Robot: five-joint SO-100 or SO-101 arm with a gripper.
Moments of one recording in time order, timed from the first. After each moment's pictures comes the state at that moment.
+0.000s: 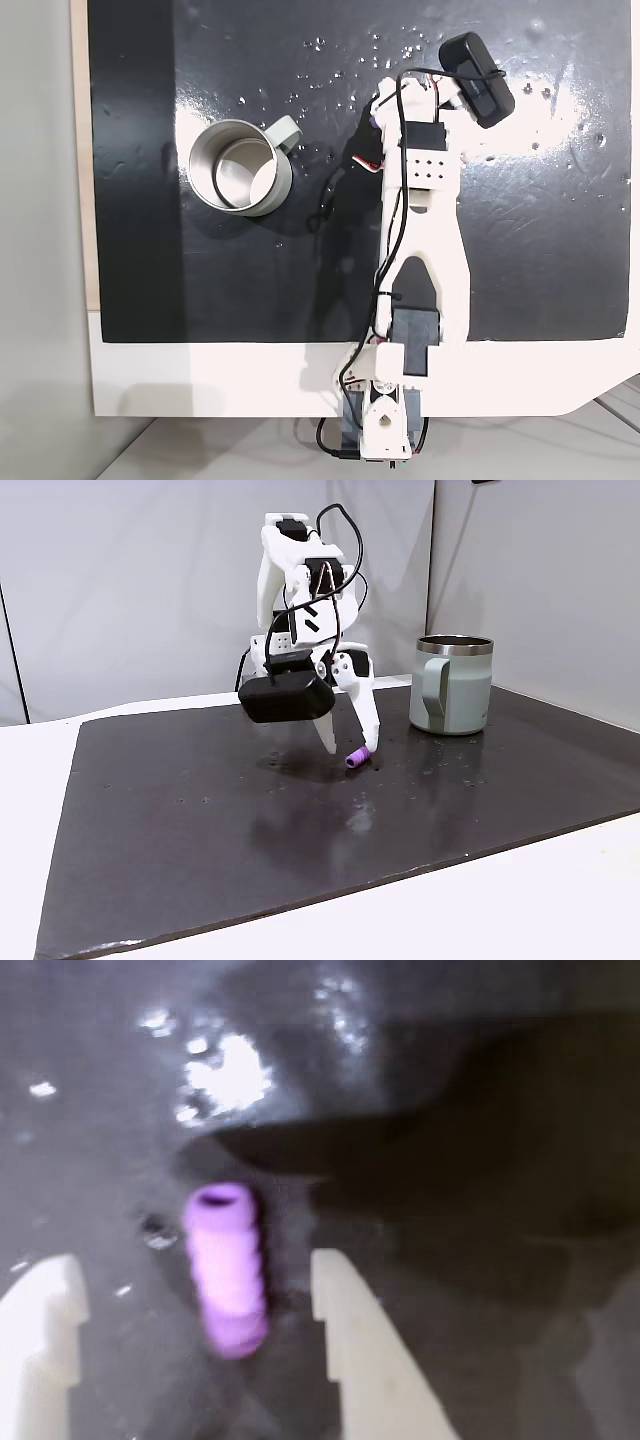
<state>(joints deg) 1.6 71.0 89.8 49.9 -39.6</state>
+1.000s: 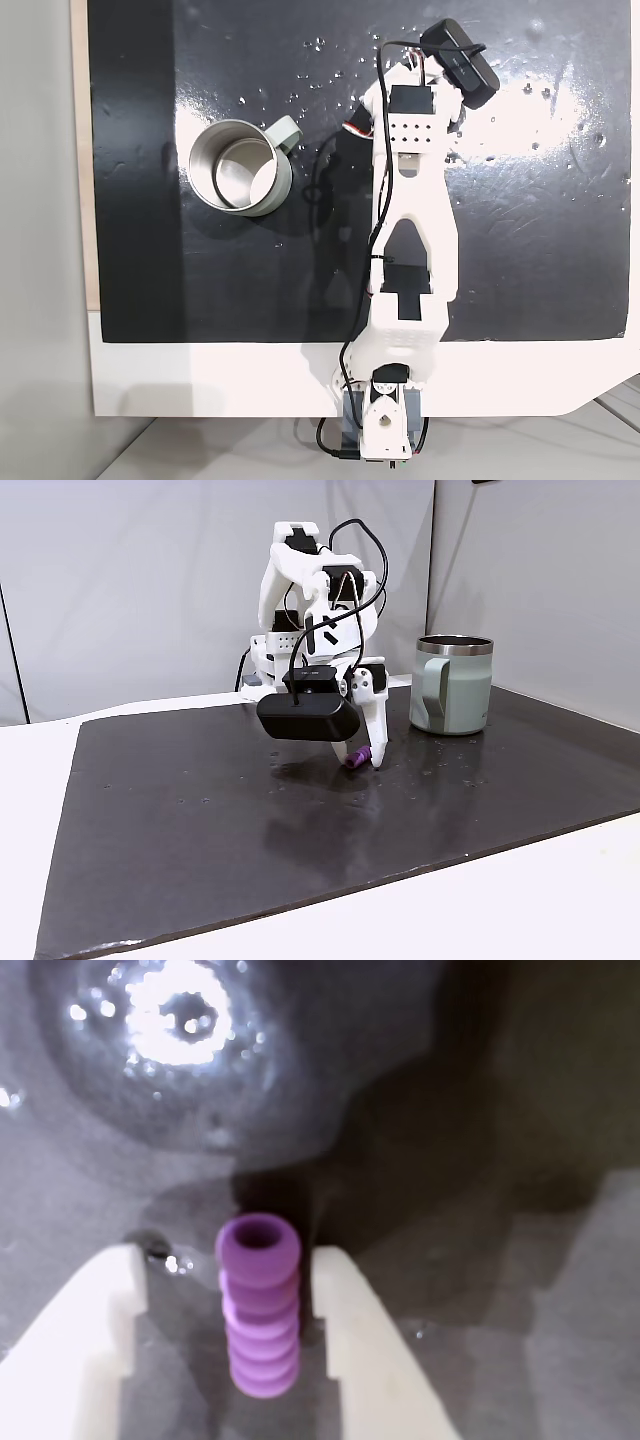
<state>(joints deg) -0.4 55.3 68.6 64.0 -42.0</state>
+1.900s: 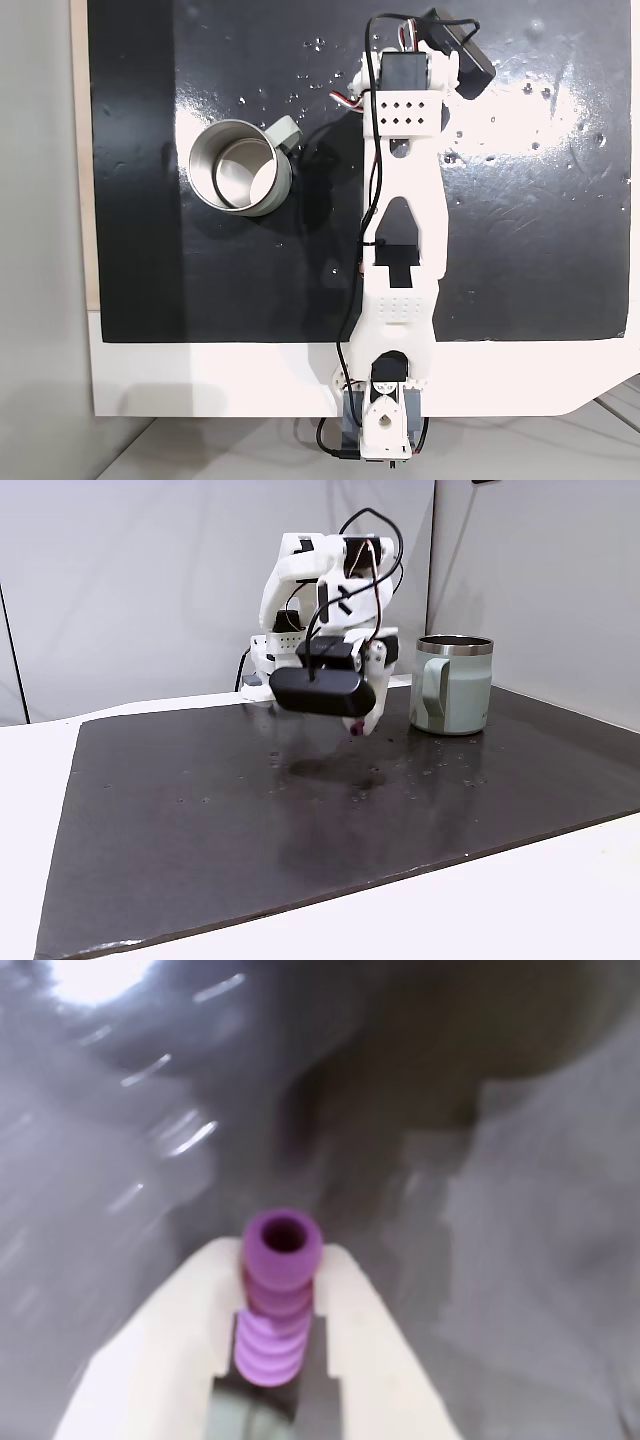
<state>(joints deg) -3.1 46.7 34.7 94.1 -41.6</state>
